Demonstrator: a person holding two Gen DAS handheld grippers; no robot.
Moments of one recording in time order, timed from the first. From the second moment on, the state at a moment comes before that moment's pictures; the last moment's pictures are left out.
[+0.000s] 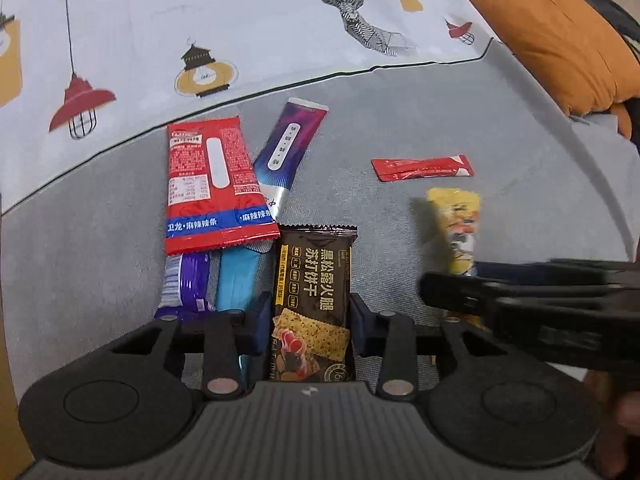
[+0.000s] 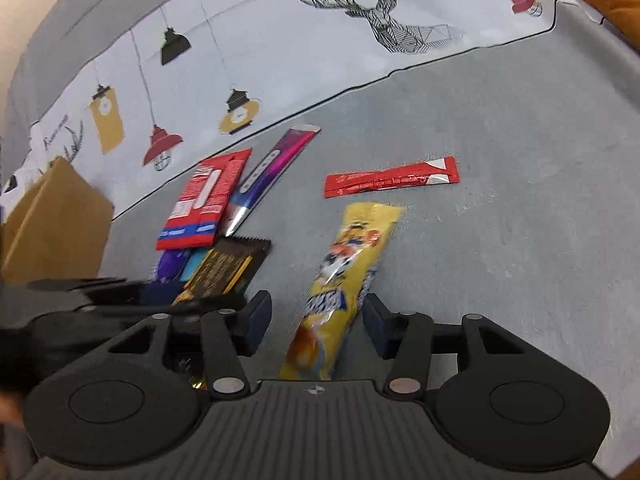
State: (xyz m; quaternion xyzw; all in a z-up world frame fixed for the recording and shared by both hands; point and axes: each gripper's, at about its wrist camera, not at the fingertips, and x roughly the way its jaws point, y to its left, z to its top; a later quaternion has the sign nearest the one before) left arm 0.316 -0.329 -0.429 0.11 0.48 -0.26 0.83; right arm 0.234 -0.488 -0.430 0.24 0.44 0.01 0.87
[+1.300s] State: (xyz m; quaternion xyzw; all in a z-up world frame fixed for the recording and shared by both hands) left arm 0.136 -0.038 -0.100 -0.02 0.15 -0.13 0.98; right arm 0.136 -0.212 -0.128 0.10 0.14 0.22 0.96
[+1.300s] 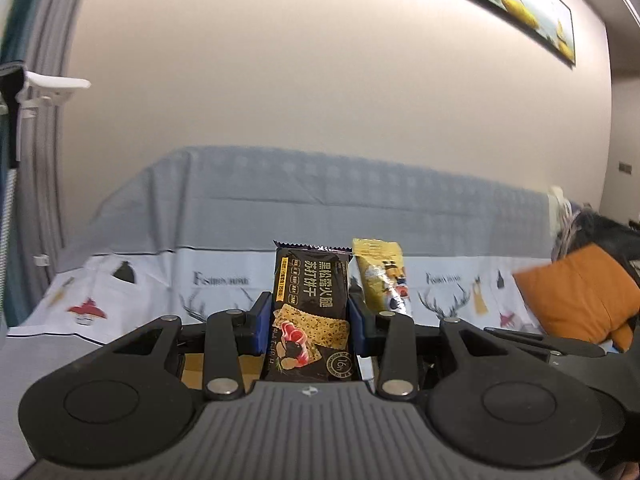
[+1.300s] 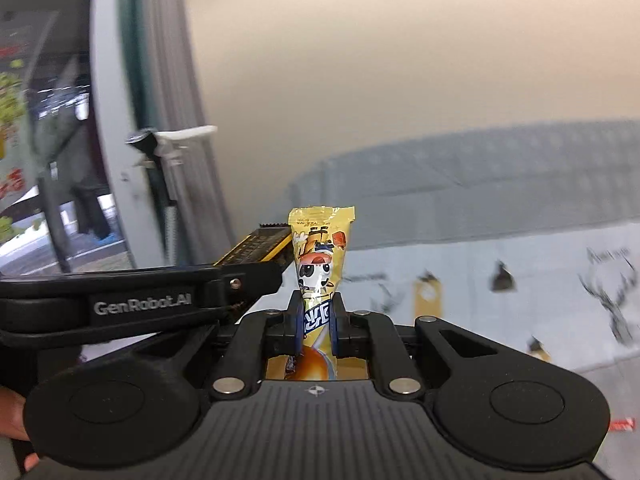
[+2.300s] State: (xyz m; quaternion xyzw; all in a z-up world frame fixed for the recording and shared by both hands) left arm 0.252 0.088 -0.330 -0.15 0.41 -0.03 0.90; right arm 0.241 -0.124 -0.320 0.06 0.41 0.23 0.88
